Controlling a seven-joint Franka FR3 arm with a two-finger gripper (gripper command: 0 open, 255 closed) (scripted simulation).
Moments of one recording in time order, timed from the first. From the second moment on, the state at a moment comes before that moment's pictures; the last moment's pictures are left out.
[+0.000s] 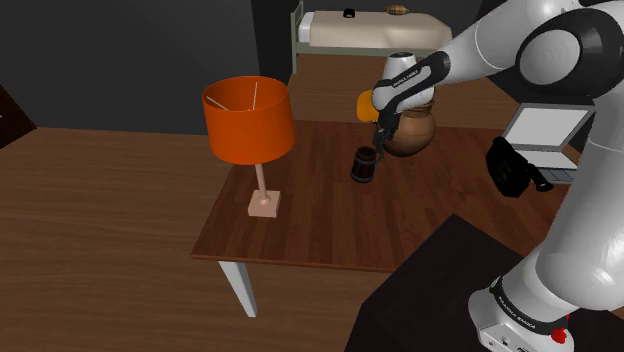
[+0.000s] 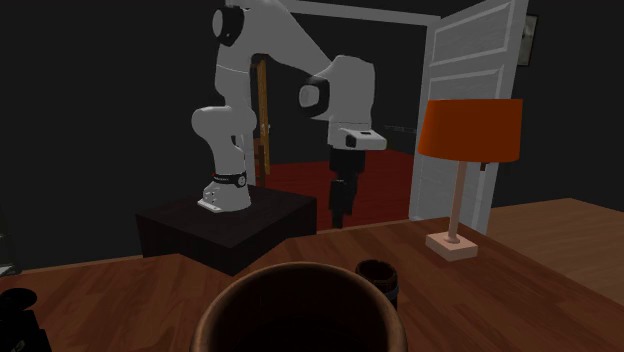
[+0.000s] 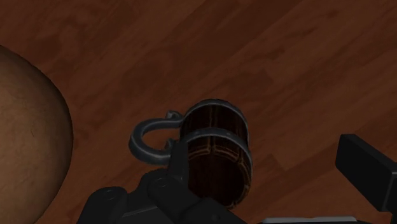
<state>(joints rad) -0.12 0.33 -0.22 -2.00 0.00 2.33 -0.49</state>
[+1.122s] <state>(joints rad) -0.21 0.79 -0.18 -1.55 0.05 2.38 -0.60</state>
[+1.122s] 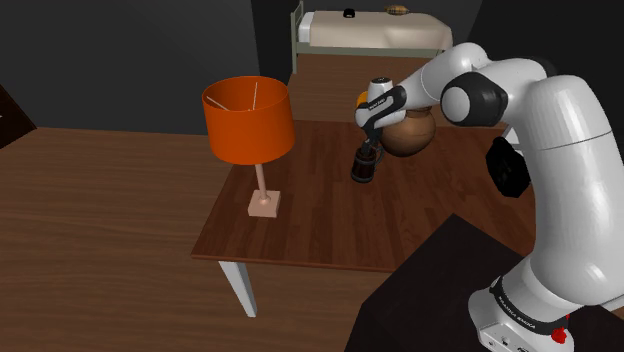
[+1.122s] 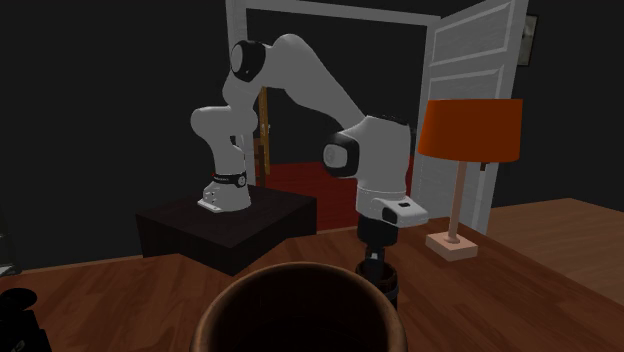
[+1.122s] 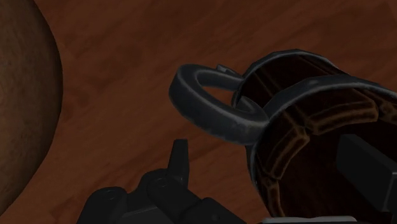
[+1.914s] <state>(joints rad) -0.21 0.80 -0.18 -1.55 0.05 2.38 -0.60</state>
